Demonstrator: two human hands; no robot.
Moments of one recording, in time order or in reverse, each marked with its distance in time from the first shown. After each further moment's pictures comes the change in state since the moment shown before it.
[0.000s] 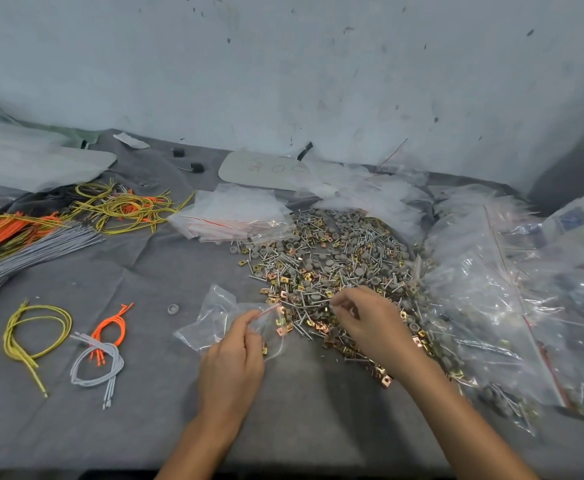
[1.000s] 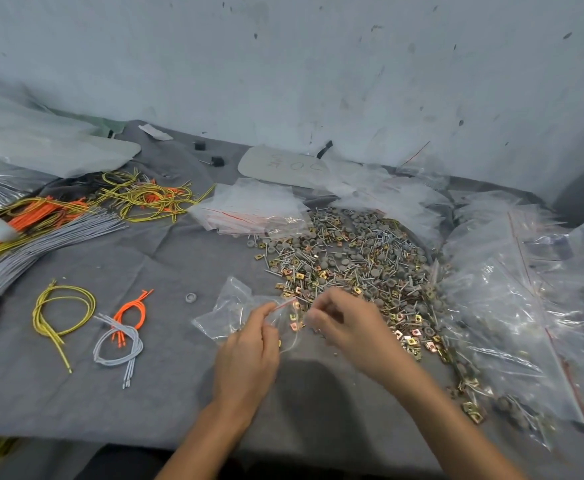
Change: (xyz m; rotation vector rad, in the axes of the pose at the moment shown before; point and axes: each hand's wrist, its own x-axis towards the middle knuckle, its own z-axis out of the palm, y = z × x) left_hand 0.001 -0.006 0.002 0.033 0.026 0.117; right_hand -0.011 -0.053 0.011 0.301 -0.141 -0.067
